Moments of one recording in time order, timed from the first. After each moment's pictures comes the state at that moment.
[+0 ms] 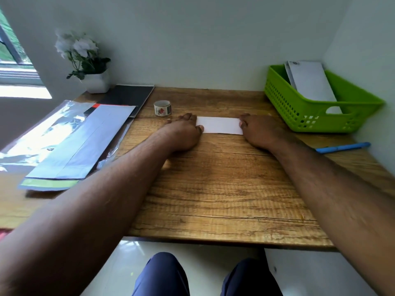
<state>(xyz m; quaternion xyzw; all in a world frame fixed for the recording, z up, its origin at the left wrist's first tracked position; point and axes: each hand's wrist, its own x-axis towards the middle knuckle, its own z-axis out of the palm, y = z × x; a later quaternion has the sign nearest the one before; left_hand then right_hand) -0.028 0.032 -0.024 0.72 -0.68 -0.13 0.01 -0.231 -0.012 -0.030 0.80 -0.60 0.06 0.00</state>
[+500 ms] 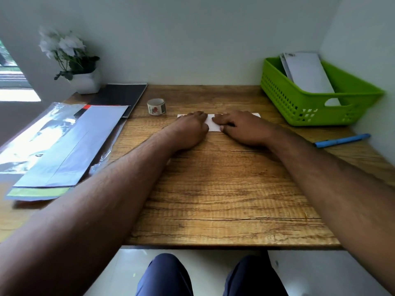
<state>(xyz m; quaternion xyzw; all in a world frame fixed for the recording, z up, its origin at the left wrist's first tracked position) -0.046 0.031 -0.020 0.66 -0.74 -0.12 0.07 -0.214 0.001 -0.018 0.87 -0.46 0.09 -0.15</state>
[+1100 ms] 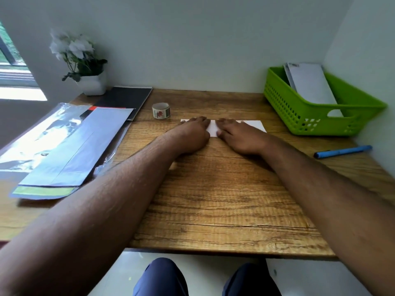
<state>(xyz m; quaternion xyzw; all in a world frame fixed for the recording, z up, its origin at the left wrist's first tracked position) -0.045 0.026 -0.021 0.66 -0.73 -0.15 0.06 -0.201 -0.004 -0.030 0.87 -0.48 0.03 -0.11</state>
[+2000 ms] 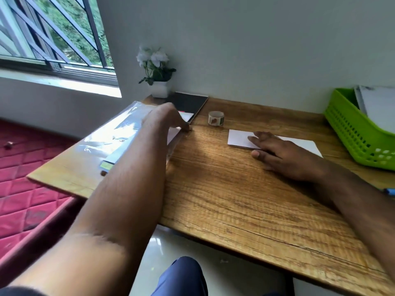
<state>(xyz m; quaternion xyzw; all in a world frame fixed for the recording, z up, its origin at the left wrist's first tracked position) 0.117 0.043 0.008 0.89 -0.41 -0.16 0.12 -0.190 0.021 -0.016 0.92 -0.36 0.03 -0.15</state>
